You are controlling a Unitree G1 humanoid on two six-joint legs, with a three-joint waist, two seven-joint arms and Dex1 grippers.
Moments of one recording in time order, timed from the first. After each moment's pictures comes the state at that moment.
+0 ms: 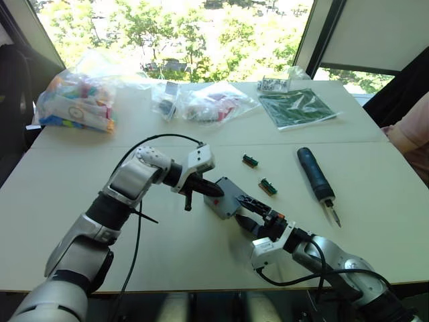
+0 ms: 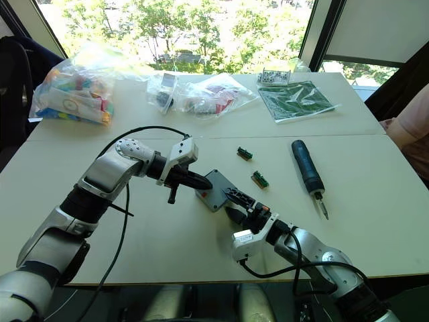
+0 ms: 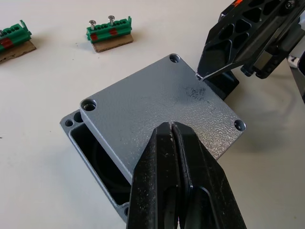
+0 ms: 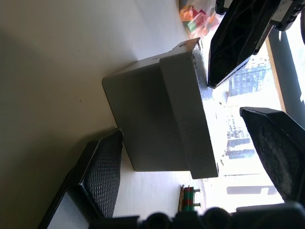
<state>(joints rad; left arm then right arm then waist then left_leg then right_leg) -0.81 0.52 -0.40 0.12 -0.23 0.64 -1.27 -0.04 -0.66 0.33 -0.18 -1.00 -0.46 0.01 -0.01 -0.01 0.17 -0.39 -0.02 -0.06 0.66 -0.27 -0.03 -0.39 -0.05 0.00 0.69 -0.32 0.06</state>
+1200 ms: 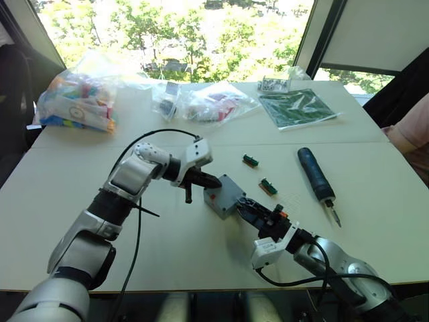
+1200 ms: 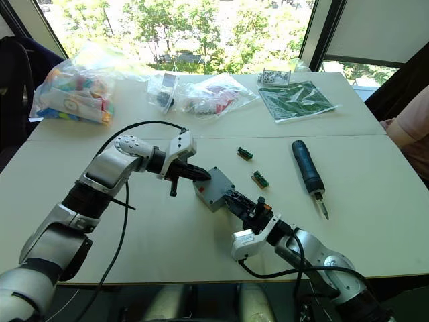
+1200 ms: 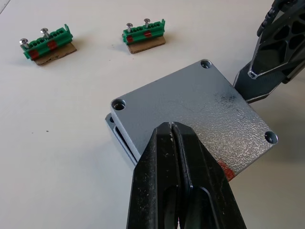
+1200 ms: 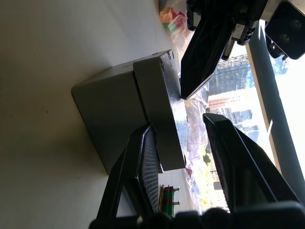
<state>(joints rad) -0.84 0.51 -0.39 0.20 -0.20 0.58 -1.22 0.00 -0.65 0.29 -0.25 -1.00 -0.44 0.00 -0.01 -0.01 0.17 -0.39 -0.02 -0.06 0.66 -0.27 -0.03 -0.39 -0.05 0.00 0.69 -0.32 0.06</state>
